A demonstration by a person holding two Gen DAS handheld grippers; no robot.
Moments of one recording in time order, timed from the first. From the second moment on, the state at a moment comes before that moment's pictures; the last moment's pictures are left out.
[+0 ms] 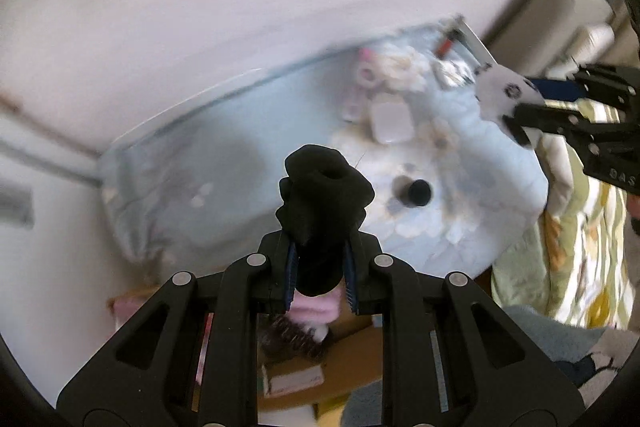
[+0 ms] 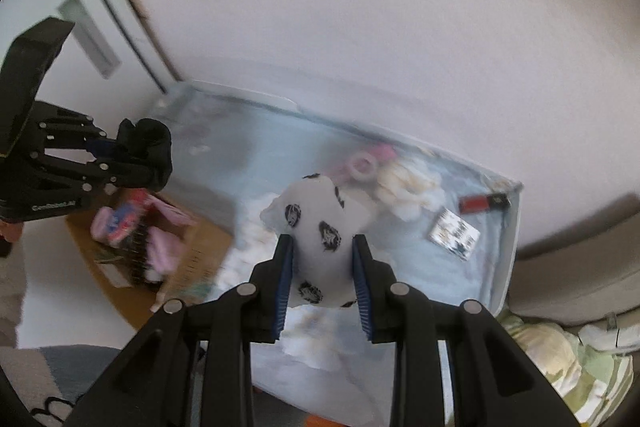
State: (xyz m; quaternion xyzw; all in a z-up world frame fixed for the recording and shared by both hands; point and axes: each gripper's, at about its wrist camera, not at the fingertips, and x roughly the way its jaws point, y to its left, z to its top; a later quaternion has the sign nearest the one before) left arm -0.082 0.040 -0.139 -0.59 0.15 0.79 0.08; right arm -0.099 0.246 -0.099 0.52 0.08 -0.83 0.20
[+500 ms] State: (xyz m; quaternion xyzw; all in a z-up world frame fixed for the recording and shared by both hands) left arm -0.006 -0.121 -0.135 -0.60 0.00 0.80 -0.02; right arm -0.068 0.099 -0.117 0.52 0.11 -0.78 0.32
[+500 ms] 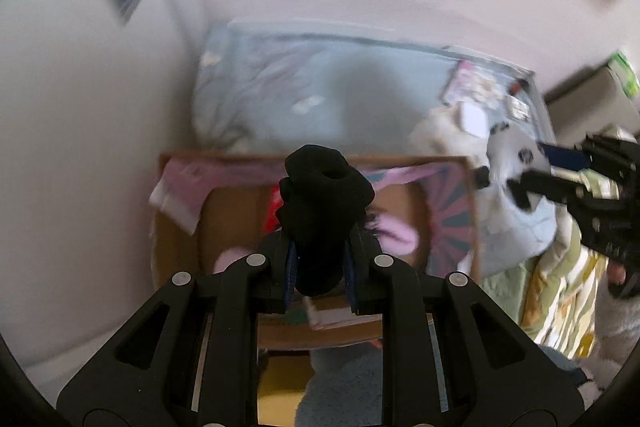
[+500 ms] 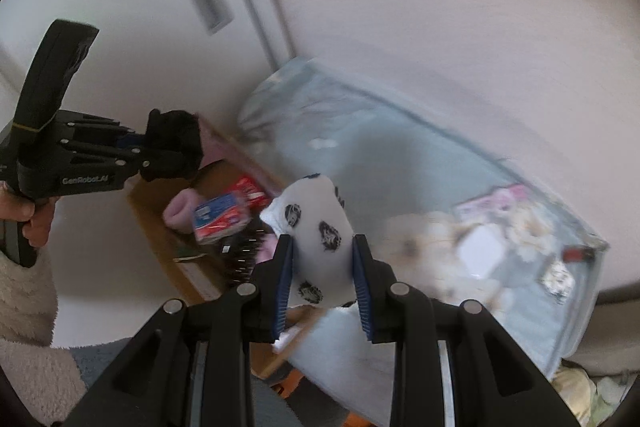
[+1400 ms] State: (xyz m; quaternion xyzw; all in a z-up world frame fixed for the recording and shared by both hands) left arm 0.020 -0.161 -0.193 -0.61 -0.04 0.79 -0.01; right arm -0.069 -0.010 -0.183 0.57 0.15 -0.73 0.36
